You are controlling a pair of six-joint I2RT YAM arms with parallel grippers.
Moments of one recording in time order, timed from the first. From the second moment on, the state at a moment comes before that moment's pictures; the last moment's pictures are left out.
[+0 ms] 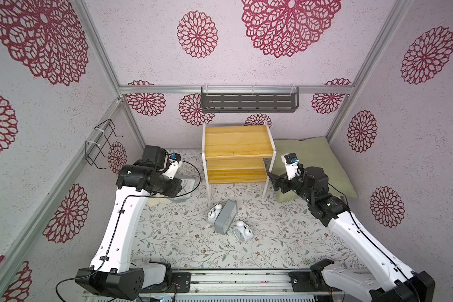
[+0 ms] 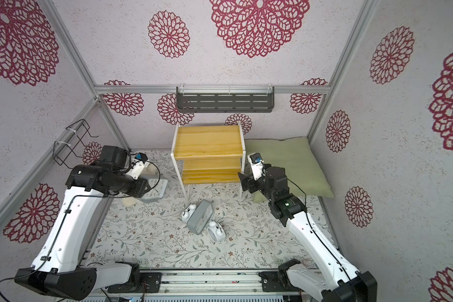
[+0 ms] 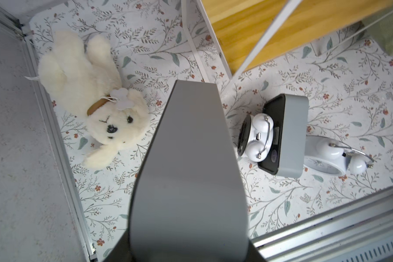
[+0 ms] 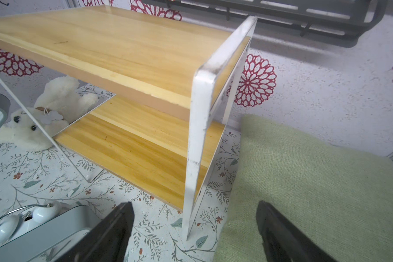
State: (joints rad) left arm -0.12 1.31 1.60 -1.32 0.07 0.18; right arm 0.42 1.07 0.94 -0.16 -0.02 -0.08
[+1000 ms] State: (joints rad) left arm 0.02 1.29 1.16 -0.42 0.69 0.18; right arm 0.37 1.22 0.77 0.33 -0.12 -0.05
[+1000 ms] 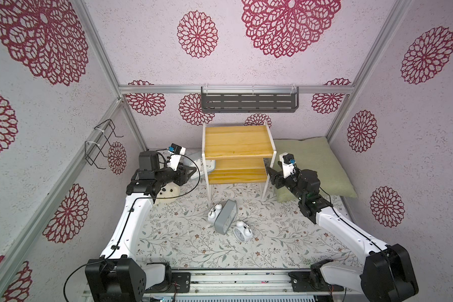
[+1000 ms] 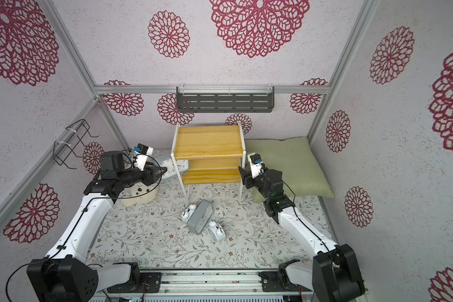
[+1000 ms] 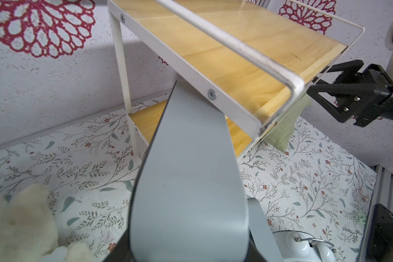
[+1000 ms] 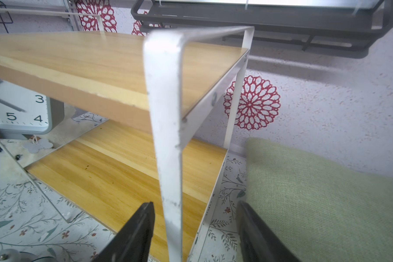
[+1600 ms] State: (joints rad) left arm 0.04 1.52 1.17 -0.28 0.95 0.35; right arm 0.37 1.27 0.76 0.42 -0.15 -0.05
